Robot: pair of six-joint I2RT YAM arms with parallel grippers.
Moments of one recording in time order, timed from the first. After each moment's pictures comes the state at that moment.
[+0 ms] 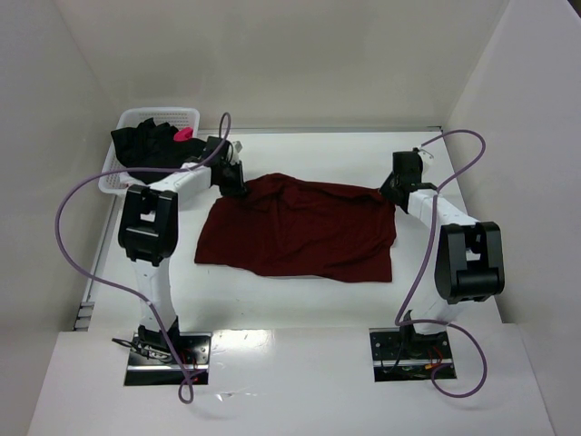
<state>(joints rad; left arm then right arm) -0.20 2.06 1.50 -0.41 0.27 -0.35 0.05 1.62 1.02 -0.15 0.22 0.60</state>
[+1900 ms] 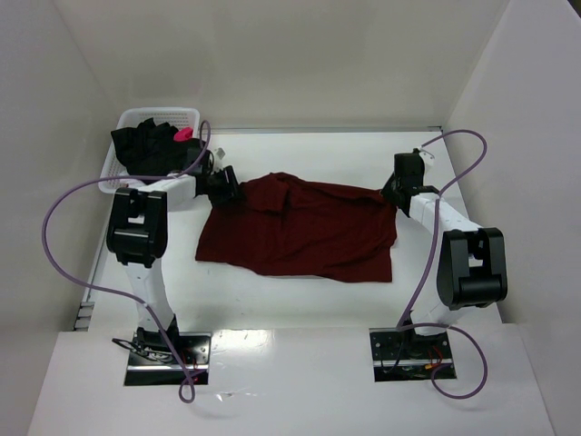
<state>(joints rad) -0.09 2.01 1.31 -0.24 0.40 -0.41 0.05 1.57 0.99 -0.14 0.22 0.56</state>
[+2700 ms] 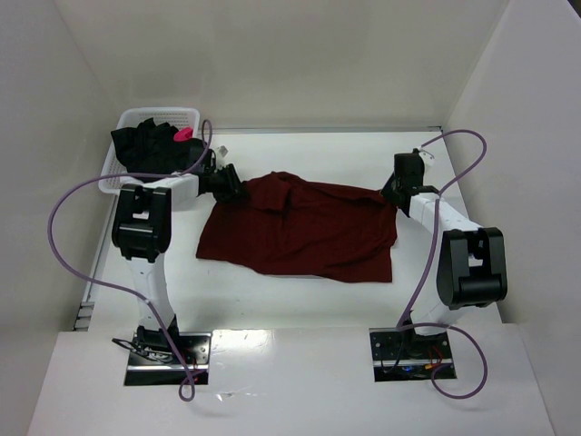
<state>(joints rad) -0.09 2.07 1.35 -0.17 0.48 -0.46 0.05 1.58 0.99 -0.14 0.22 0.55</state>
